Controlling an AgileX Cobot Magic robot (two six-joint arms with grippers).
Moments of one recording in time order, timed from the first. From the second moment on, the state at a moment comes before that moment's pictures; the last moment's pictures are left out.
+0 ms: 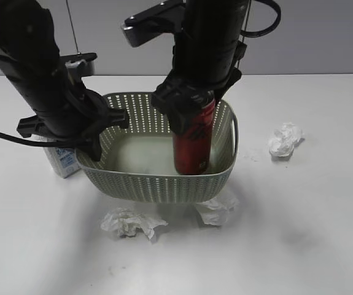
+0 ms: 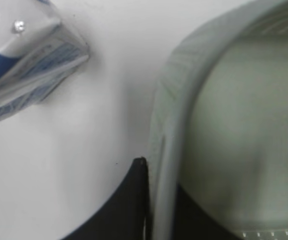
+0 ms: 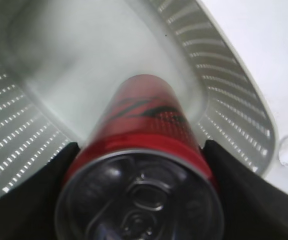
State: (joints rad) left arm -0.53 1.77 -1.19 -0.18 0.81 -0.39; right arm 0.75 1.97 -1.75 0.01 1.22 -0.06
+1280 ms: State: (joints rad) left arm -0.53 1.79 -1.22 -0.22 0.80 -0.31; right arm 0.56 1.61 -1.81 -0.07 1.22 -0.06
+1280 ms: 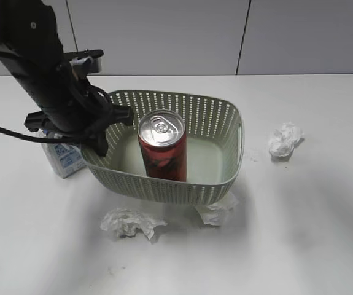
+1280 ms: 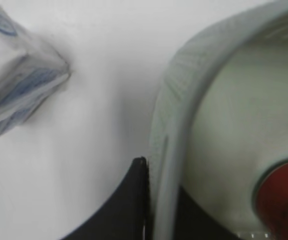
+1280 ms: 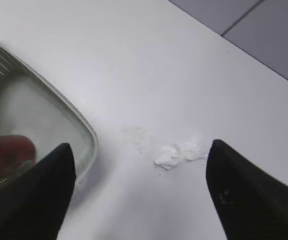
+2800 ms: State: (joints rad) left arm -0.44 2.38 -2.06 -0.26 1.23 -0.35; right arm 0.53 0.21 -0.55 -0.28 1.01 0.22
